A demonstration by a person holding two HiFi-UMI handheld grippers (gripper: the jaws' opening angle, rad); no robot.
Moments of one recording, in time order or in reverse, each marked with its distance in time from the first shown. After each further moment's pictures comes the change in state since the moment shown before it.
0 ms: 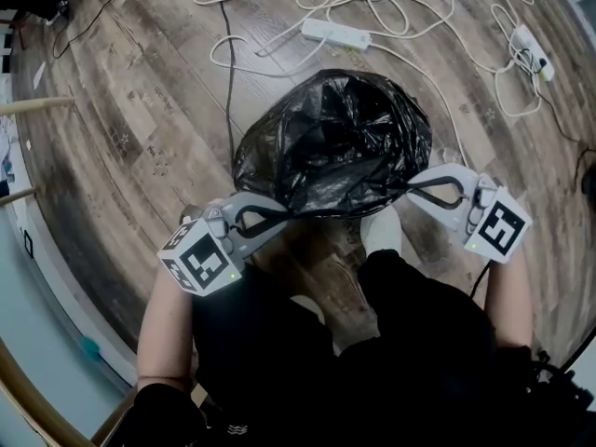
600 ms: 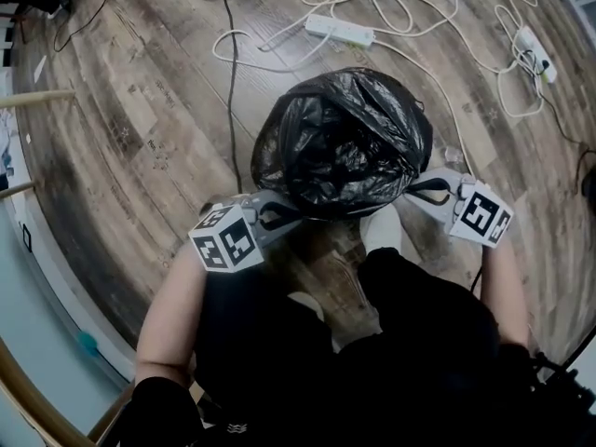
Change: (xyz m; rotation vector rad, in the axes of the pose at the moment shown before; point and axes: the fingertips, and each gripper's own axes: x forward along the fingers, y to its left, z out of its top) left arm 0.051 -0.024 -0.048 -0.040 0.102 -0.134; right arm 0.029 0.013 -0.078 0.145 0.130 0.051
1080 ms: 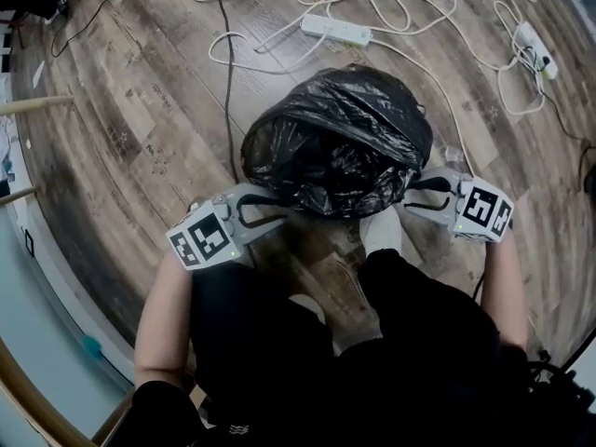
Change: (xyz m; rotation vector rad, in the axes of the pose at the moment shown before) left arm -0.025 0.022 -0.009 -0.099 -0.088 0.047; right arm 0.003 0.004 -0.030 0.088 0.035 0.110
